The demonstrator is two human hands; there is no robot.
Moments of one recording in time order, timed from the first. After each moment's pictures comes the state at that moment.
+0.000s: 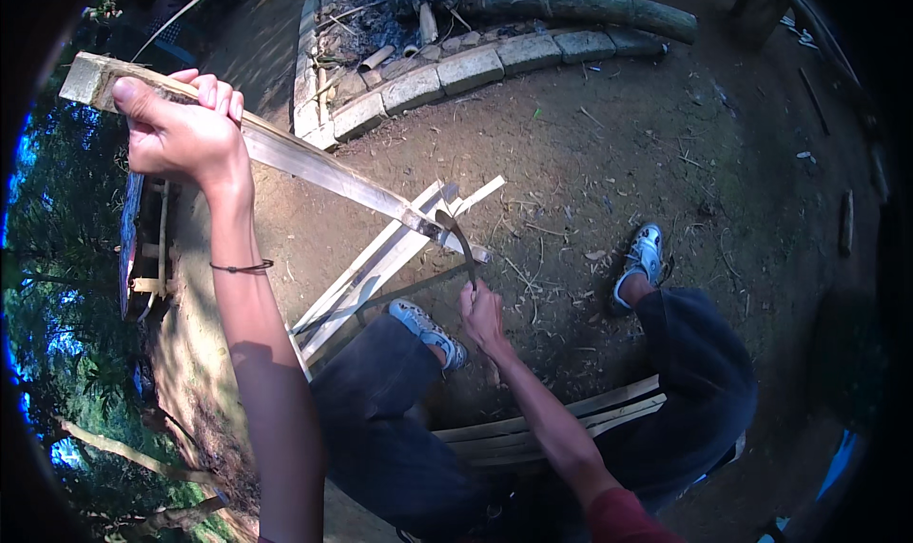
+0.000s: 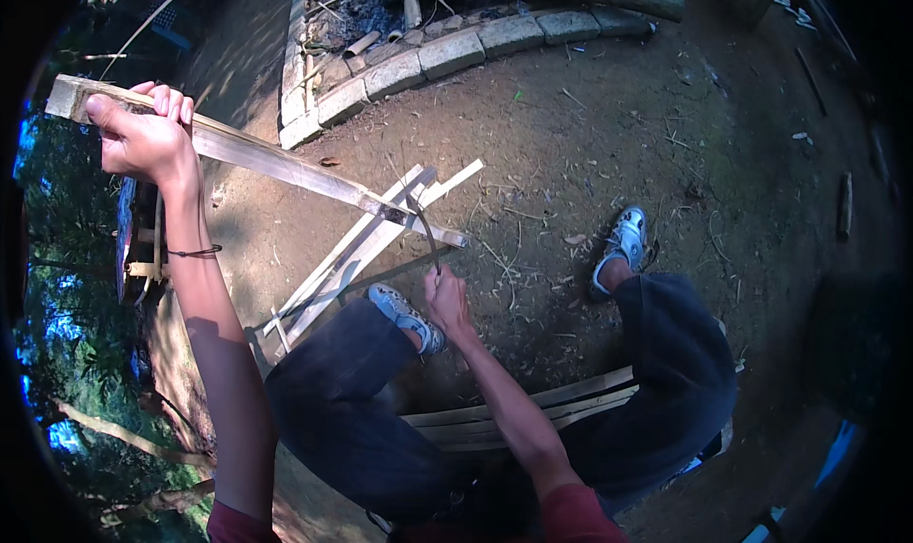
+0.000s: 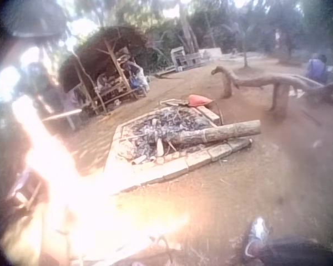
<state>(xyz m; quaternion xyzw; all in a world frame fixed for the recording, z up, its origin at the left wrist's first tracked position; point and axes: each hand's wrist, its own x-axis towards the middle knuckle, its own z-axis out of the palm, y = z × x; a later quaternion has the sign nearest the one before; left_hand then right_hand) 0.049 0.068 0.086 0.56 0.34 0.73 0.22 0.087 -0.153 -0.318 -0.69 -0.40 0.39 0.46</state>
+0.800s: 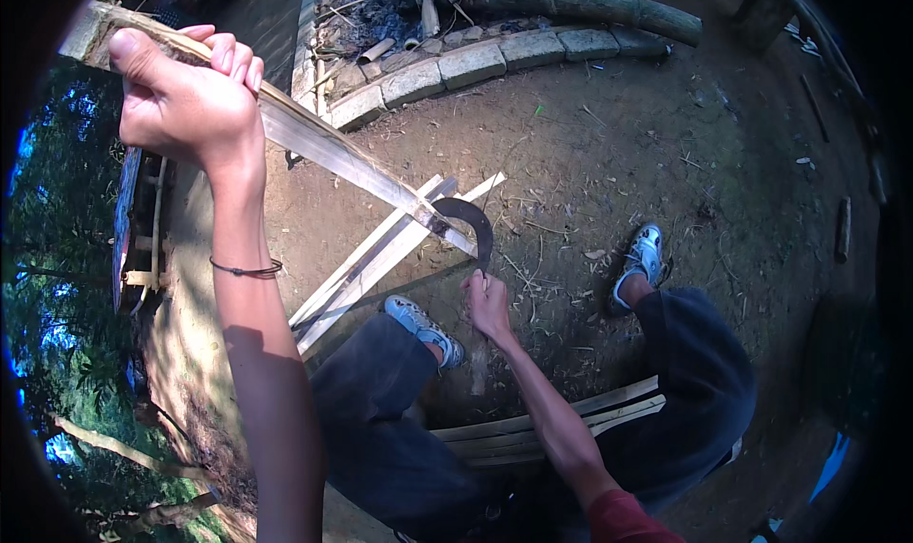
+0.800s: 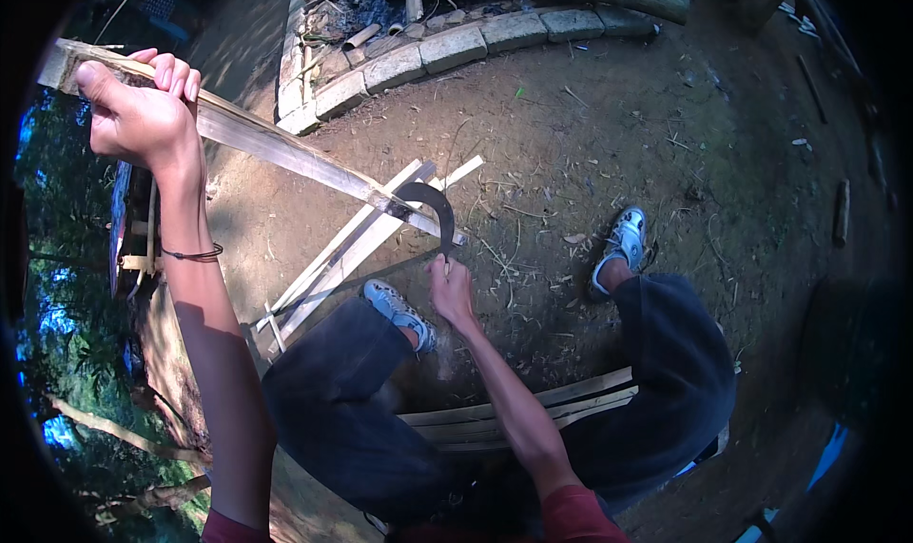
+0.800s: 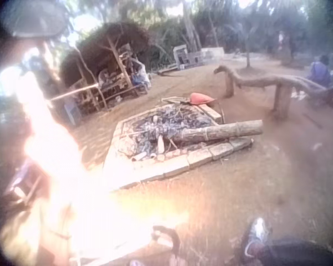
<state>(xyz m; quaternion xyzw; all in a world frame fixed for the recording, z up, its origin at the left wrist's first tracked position) 0.077 0.058 0.087 0.58 0.33 0.71 0.22 0.109 -0.135 -0.319 -0.63 -0.28 0.50 0.52</state>
